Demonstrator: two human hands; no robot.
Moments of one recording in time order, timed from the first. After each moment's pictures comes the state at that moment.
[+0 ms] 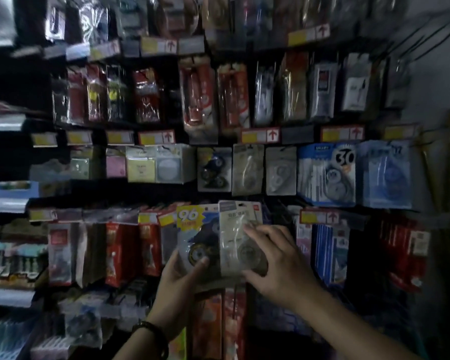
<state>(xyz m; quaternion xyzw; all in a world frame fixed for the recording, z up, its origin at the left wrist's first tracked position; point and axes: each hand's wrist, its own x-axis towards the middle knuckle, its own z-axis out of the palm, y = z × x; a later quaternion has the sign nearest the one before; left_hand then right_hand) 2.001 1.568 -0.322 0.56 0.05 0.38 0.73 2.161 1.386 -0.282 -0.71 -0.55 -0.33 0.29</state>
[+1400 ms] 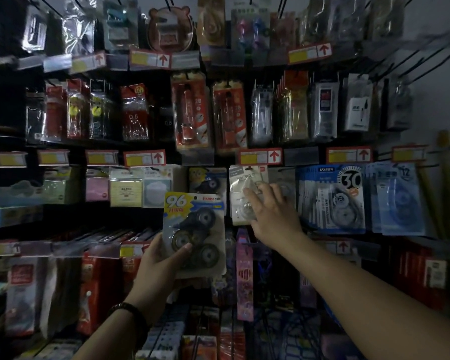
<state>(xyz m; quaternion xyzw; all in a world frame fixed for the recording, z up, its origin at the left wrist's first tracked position) 2.045 1.648 -0.245 0.59 0.01 0.42 0.69 2.251 1.479 -0.153 -0.80 -0.39 -0.44 0.09</state>
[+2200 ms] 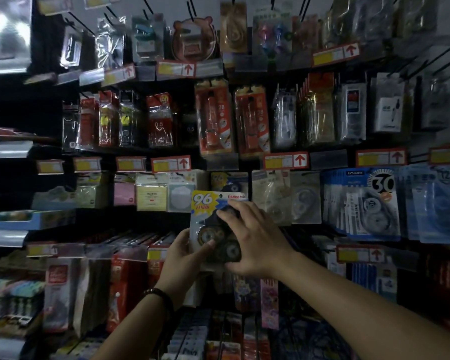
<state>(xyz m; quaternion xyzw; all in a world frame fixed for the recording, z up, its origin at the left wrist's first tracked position) 2.051 1.671 -0.229 0.62 0.07 0.42 0.66 2.183 1.521 -0.176 -0.70 -0.58 -0.41 0.12</state>
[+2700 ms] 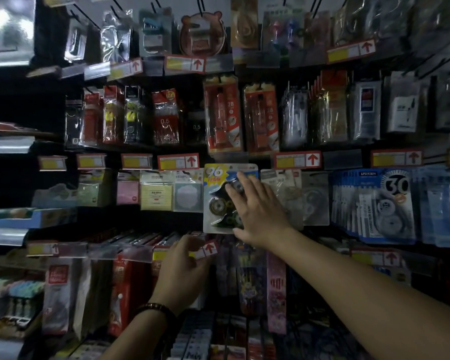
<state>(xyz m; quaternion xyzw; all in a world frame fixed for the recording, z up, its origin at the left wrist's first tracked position) 2.039 1.698 -0.245 0.80 0.16 0.50 0.29 2.193 1.560 -0.134 -0.74 -0.48 -0.46 0.04</state>
